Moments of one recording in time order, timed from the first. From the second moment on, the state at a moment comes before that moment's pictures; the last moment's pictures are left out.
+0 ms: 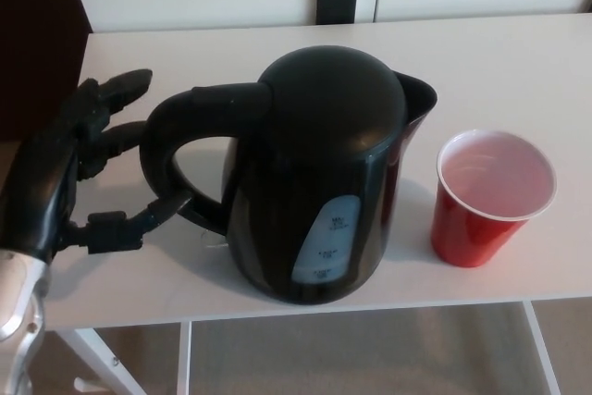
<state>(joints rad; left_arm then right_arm) -0.02 0.36 0.05 -0.23 -0.01 0.11 -0.09 0.08 -0.37 -0.21 1.24 0.08 -0.26 0.28</state>
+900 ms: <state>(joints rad) 0.01 0.36 -0.10 -0.28 0.17 0.08 -0.04 0.07 -0.37 -0.22 1.24 0.08 -0.26 0.29</state>
